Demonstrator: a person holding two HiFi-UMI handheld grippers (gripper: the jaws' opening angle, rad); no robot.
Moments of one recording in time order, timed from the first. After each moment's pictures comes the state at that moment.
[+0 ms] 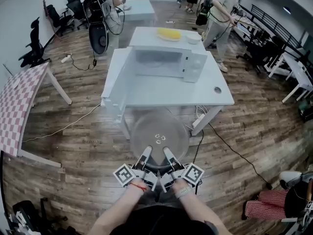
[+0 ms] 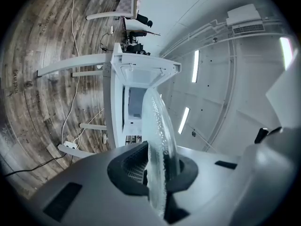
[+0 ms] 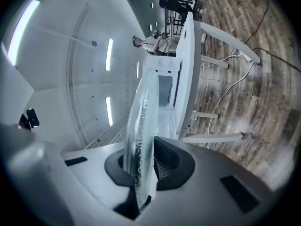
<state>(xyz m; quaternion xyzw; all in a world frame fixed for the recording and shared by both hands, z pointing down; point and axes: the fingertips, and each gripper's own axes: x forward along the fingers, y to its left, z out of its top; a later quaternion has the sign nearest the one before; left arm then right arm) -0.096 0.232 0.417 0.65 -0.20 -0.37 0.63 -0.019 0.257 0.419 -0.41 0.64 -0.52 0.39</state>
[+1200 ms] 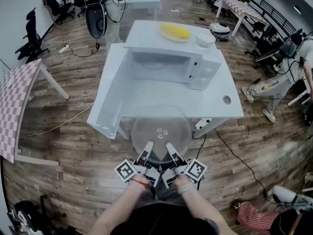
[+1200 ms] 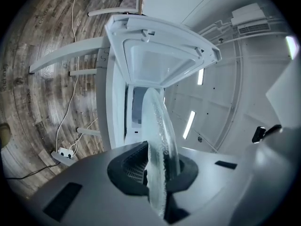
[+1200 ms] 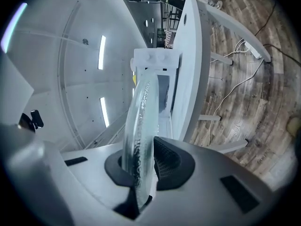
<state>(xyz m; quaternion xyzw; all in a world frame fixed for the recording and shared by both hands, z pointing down) -0.046 0.105 0.442 0.64 -0.22 -0.38 0.64 0.034 0.128 0.443 -0.40 0.63 -0.54 0.38</state>
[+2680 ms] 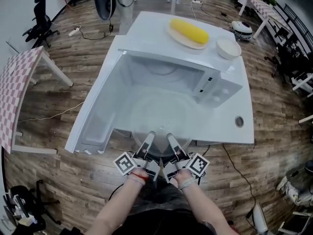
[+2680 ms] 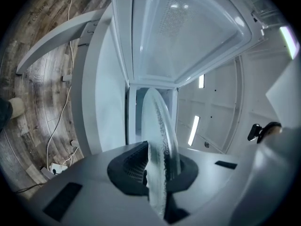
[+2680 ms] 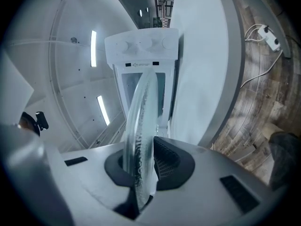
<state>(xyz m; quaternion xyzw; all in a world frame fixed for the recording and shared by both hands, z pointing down) 0.002 -0.025 0.467 0.63 -0.27 -0.40 0.61 0.083 -0.012 0.471 -0.35 0.64 -0.57 0.36</state>
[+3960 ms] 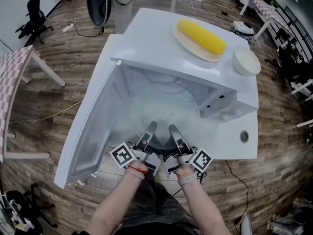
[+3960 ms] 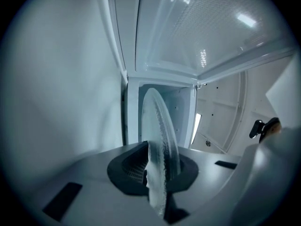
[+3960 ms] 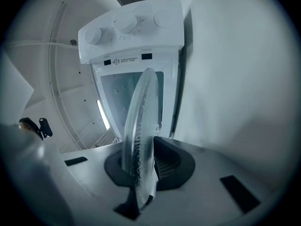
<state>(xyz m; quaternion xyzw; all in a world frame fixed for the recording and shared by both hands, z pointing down) 0.014 -0.140 0.480 0.64 -0.25 -0.39 0.61 0.096 -0.123 0.484 -0.36 0.64 -0.56 0.38</state>
